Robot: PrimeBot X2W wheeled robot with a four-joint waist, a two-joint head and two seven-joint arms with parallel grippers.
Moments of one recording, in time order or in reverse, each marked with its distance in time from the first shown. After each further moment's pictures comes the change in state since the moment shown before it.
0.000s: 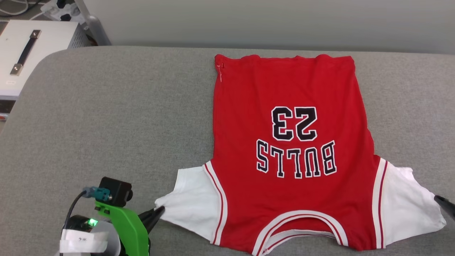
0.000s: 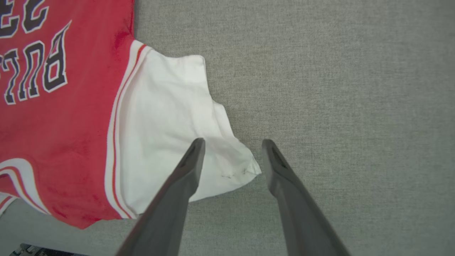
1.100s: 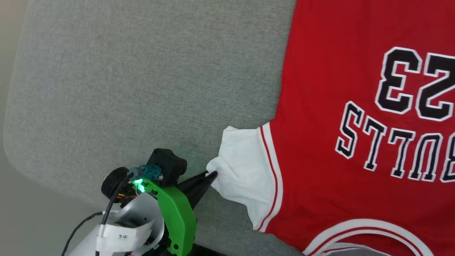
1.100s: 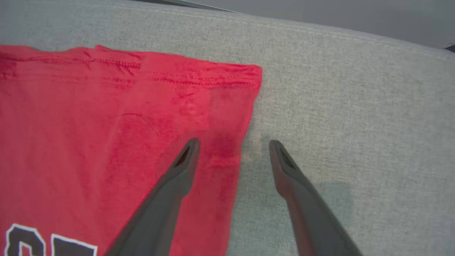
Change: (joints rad) left arm -0.176 -0.062 -0.146 -0.264 0.147 0.011 0.070; right arm -1.109 -0.072 0.072 0.245 -0.287 0.000 0.473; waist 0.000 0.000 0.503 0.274
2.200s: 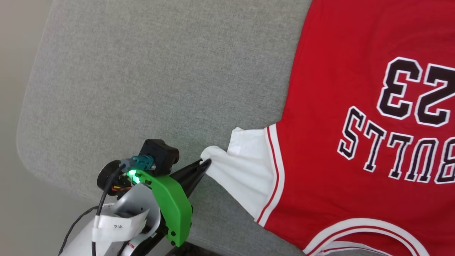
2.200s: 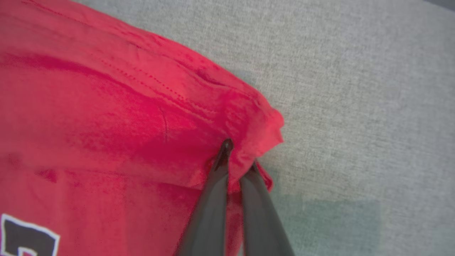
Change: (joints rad) left arm -0.031 -0.018 0.018 0.063 -0.002 0.017 -0.056; right arm 0.189 -0.042 0.065 0.094 0.049 0.000 -0.116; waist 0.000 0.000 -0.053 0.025
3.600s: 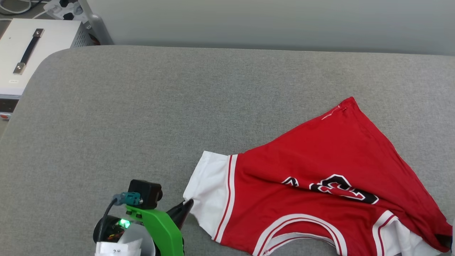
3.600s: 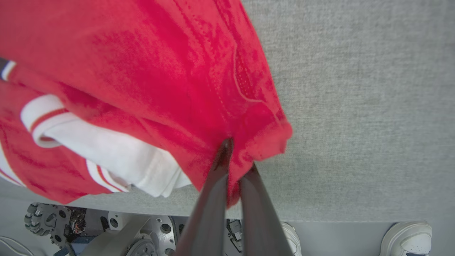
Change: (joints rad) left arm 0.188 -0.035 0.024 0.142 -0.059 0.102 -0.098; right arm 0.936 0.199 -0.182 -0.298 0.163 0.000 -0.093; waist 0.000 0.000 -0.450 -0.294
